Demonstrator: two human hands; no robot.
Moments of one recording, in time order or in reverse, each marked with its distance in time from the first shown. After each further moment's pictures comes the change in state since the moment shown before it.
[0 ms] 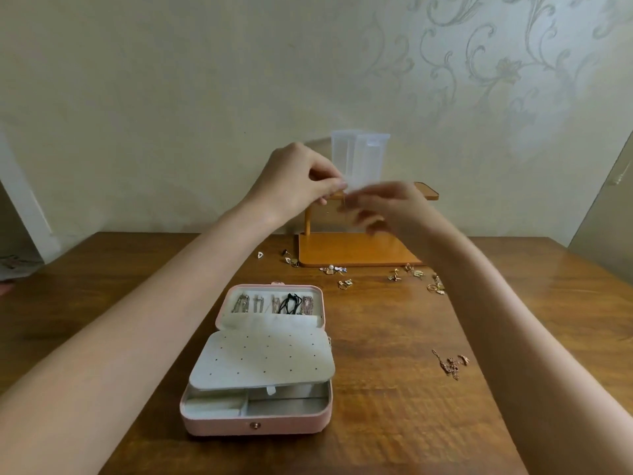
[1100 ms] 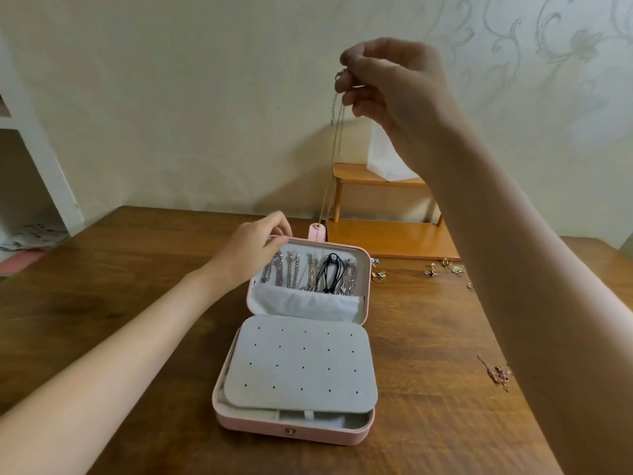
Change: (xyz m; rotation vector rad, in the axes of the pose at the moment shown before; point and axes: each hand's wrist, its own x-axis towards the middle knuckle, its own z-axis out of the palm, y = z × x) left_hand -0.068 -0.142 0.011 0.049 -0.154 -0.165; right_hand 0.051 -0.082 0.050 0.321 0.092 -0.335
